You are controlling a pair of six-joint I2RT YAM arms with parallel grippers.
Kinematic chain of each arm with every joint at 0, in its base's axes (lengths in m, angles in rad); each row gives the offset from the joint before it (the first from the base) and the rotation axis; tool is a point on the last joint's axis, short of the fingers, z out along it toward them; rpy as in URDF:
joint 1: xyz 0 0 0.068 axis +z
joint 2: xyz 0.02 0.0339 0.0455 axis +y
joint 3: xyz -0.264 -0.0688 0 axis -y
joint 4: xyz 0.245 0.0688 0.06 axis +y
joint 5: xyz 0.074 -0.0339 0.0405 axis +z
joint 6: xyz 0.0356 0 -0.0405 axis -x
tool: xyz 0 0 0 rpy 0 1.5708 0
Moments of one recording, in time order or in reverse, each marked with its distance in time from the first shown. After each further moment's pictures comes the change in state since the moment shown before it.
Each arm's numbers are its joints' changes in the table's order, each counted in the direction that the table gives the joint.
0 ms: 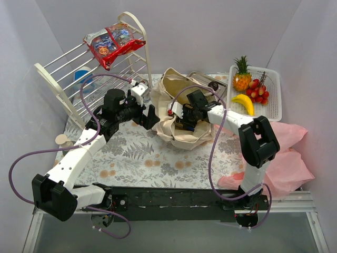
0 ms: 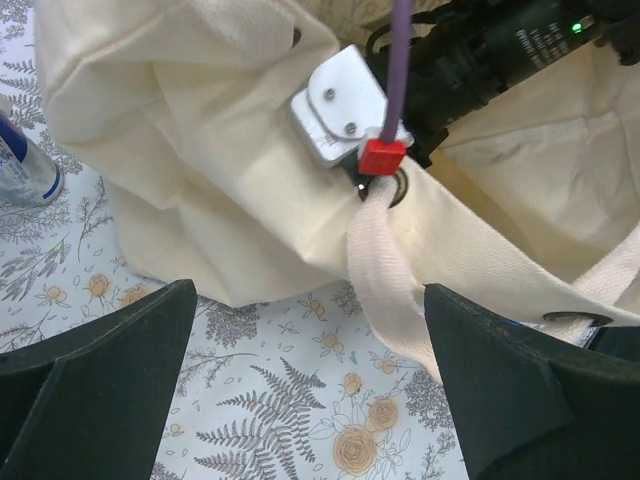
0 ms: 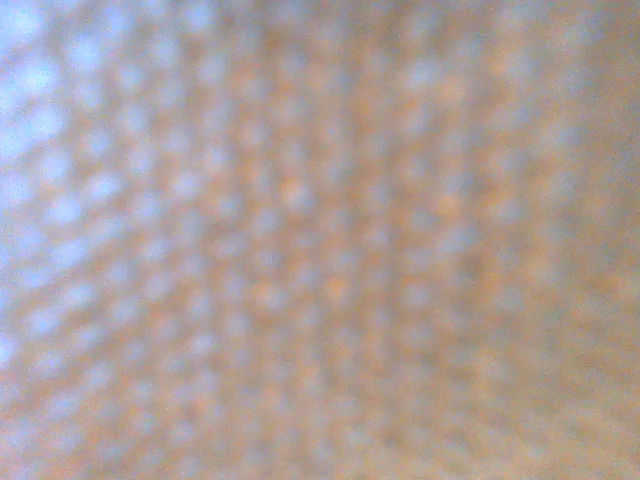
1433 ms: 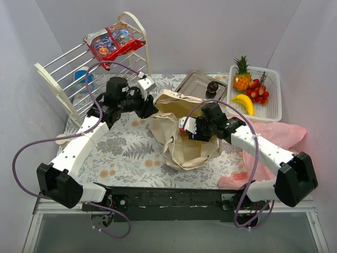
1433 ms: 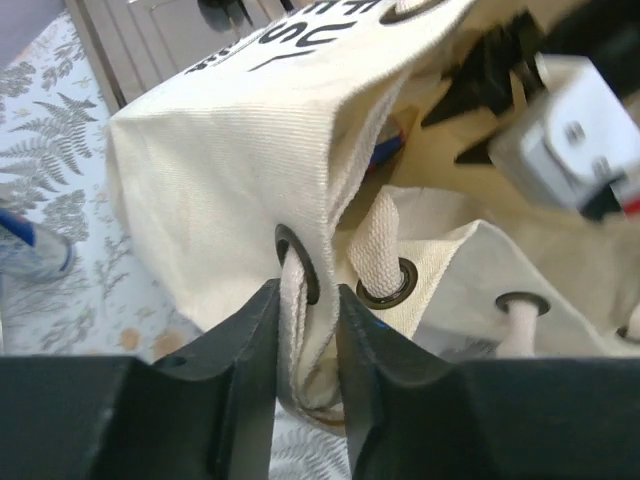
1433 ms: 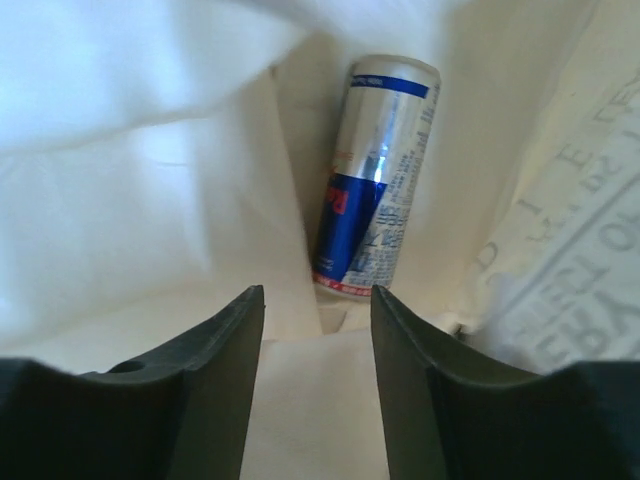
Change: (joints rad) left arm 0.014 0.142 0.208 0.112 -0.154 -0.155; right arm 0.064 -0.539 -0.322 0.110 -0.088 0.070
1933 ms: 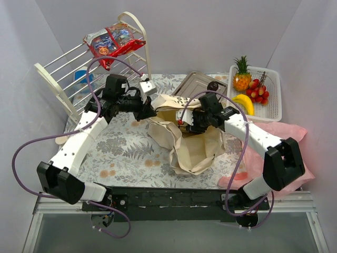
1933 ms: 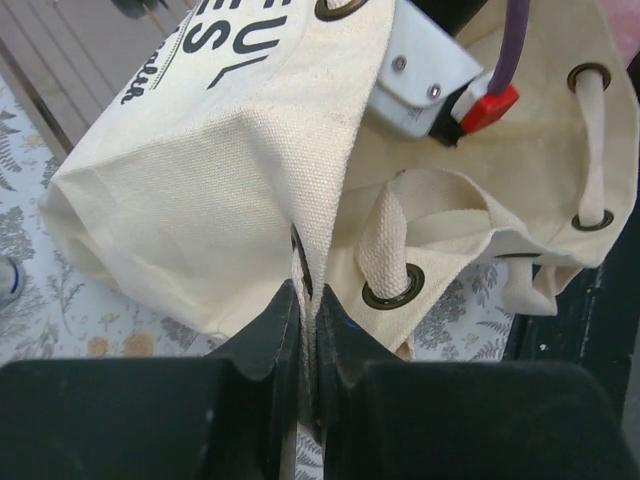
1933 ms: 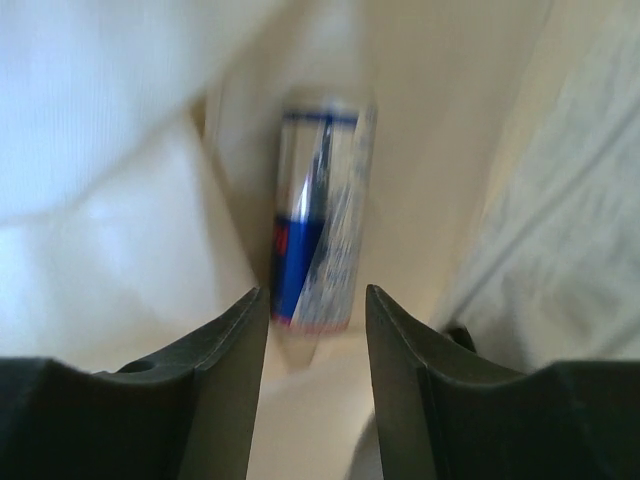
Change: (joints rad) left arm 0.018 0.007 0.111 0.291 -0.145 -0.243; right arm -0.079 0.151 0.116 -0.003 0.098 0.097
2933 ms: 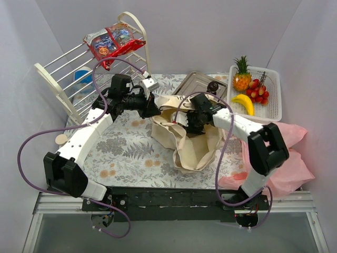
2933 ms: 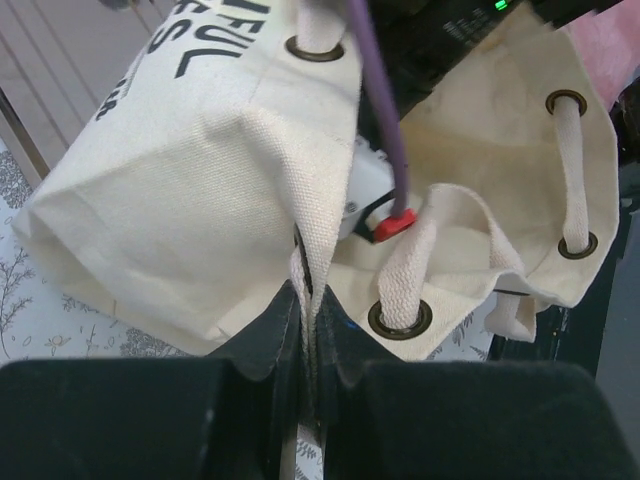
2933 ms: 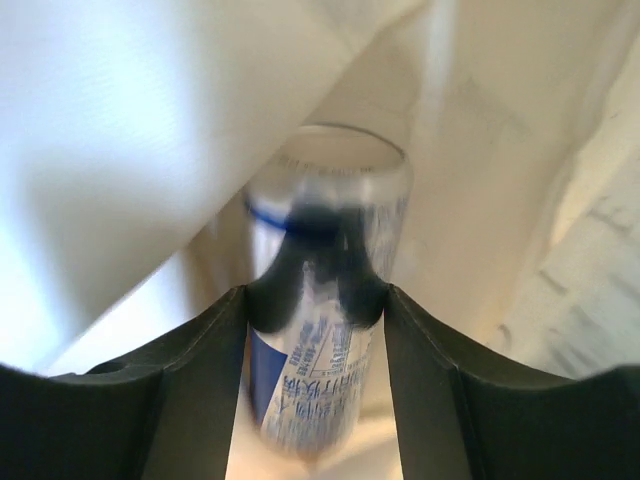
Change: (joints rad) left arm 0.002 0.093 -0.027 -0.145 -0.045 0.183; right arm 0.026 0.290 0.129 -0.011 -0.023 0.051
